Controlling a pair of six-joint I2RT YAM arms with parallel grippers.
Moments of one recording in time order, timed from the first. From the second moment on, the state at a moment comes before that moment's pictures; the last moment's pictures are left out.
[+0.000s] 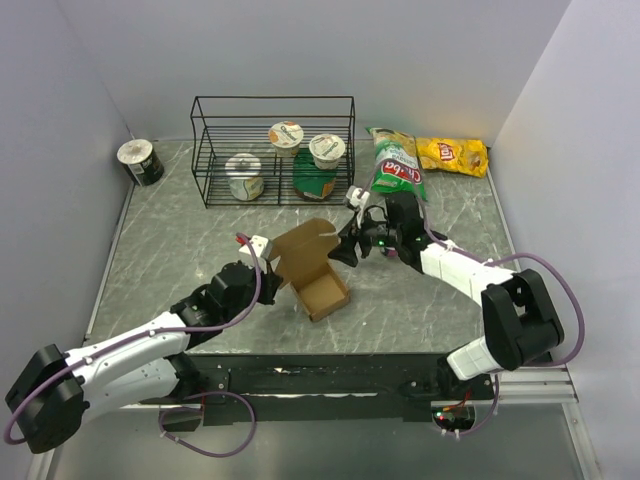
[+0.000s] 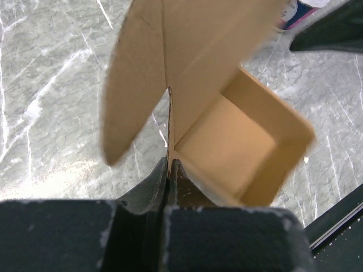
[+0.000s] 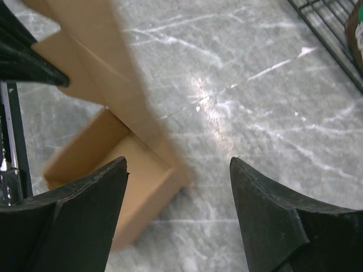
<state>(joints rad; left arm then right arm) -0.82 0.92 0.41 0.10 -0.20 -0.41 0.42 1.44 0.82 0.11 -0.74 -0.19</state>
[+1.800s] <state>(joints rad) -0.82 0.91 0.45 0.10 0.01 -0.23 0.36 1.25 0.72 0.06 -0.83 -0.17</state>
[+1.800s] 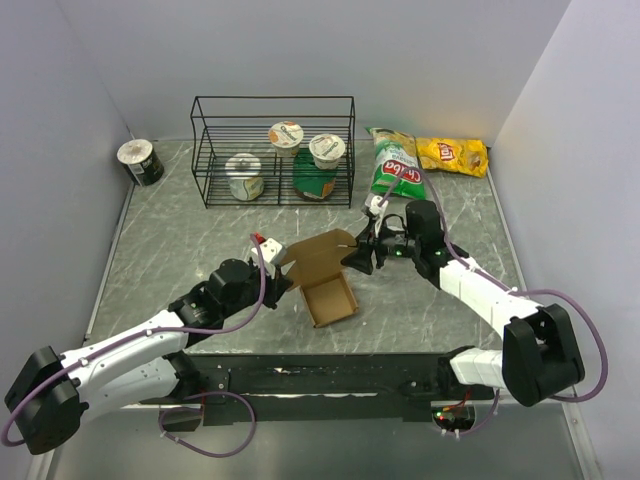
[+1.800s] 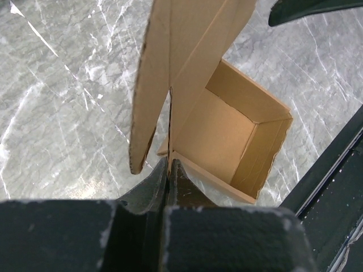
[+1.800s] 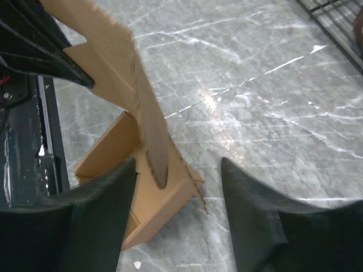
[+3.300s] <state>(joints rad) -0.93 1.24 0.66 0.04 -0.37 -0.54 0.87 1.17 0.60 0.15 0.33 0.12</state>
